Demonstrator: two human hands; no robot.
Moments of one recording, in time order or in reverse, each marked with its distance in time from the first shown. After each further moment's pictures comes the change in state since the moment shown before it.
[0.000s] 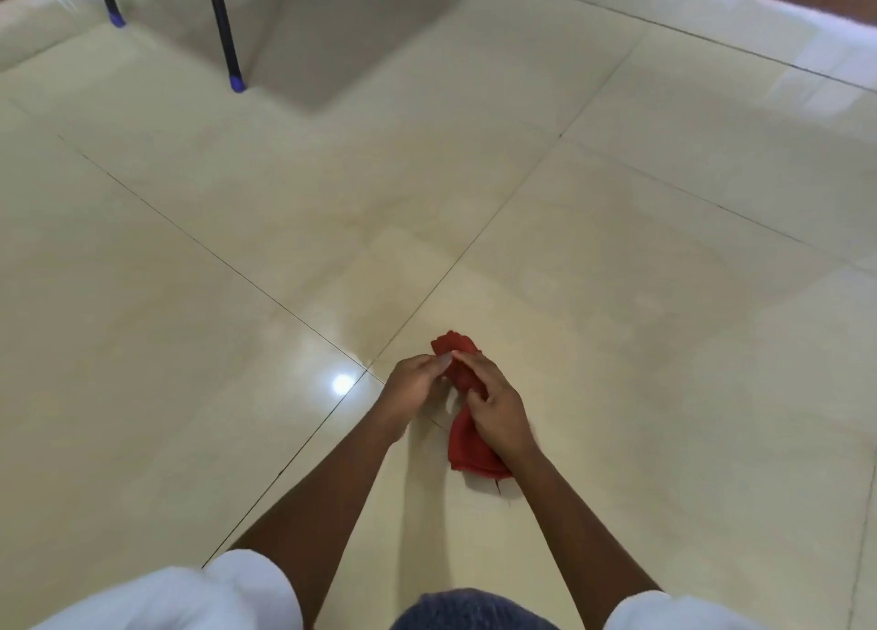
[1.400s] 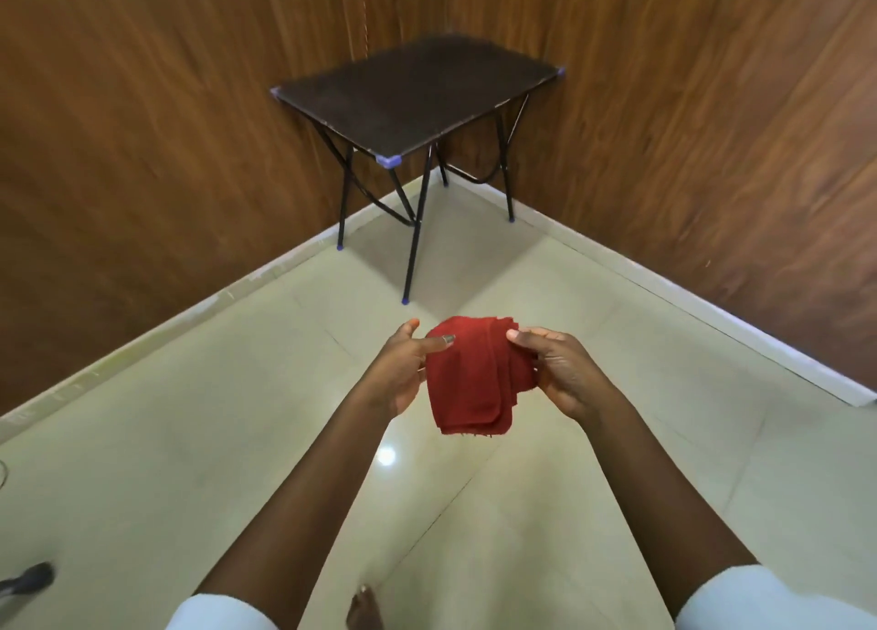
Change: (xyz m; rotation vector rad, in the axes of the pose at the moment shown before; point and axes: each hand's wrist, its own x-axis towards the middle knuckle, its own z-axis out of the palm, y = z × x) left_hand -0.505 0.582 -0.239 -0.461 0.069 0.086; right_hand -0.135 -0.802 -0.169 0.555 -0.167 0.233
